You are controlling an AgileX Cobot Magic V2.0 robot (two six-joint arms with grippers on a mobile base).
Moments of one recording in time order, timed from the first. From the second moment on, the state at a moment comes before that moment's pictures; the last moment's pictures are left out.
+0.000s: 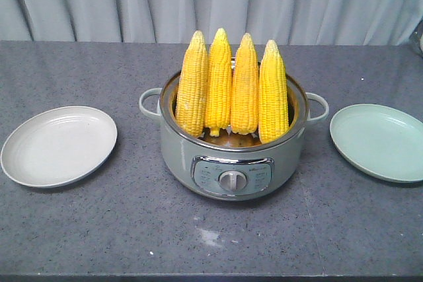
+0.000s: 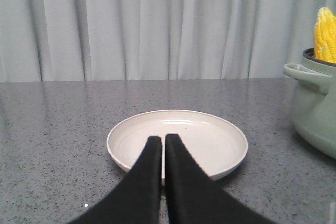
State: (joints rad) left arm -0.03 -0.01 0.03 0.11 0.04 -0.14; right arm 0.07 -0.01 0.03 -0.01 -0.03 0.01
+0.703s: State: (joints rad) left arm -0.03 -0.01 0.03 0.11 0.04 -0.14; right arm 0.07 -0.01 0.03 -0.01 -0.03 0.01
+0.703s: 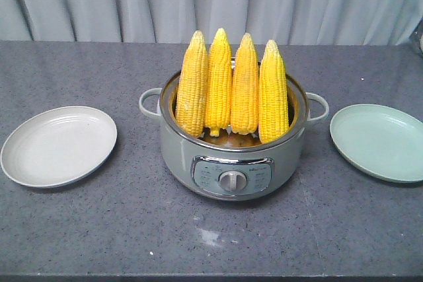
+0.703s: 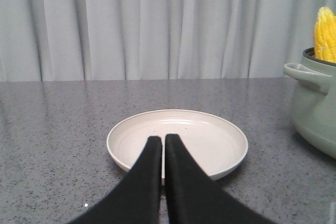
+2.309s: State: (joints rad) left arm -0.03 0.97 -1.10 0.04 1.08 -0.12; right arm 0.07 0.91 -0.97 -0.01 0.91 0.02
